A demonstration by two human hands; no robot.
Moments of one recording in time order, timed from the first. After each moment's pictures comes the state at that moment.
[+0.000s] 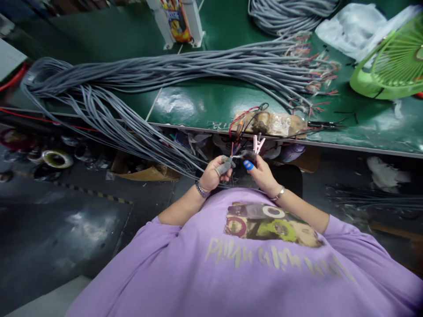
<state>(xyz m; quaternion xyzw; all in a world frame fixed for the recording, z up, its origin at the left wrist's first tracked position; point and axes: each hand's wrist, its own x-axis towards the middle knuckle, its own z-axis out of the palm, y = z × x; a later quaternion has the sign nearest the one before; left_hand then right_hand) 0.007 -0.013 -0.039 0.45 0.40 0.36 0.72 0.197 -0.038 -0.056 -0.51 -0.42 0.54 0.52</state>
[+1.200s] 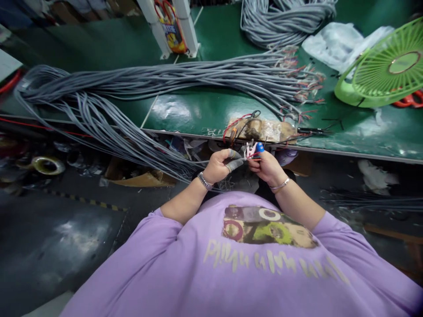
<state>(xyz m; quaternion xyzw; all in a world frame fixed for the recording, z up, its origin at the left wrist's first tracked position) 0.042 0.024 -0.021 0.71 0.31 0.44 0.46 0.224 0.001 -0.028 -0.39 -0.29 0.72 0.50</state>
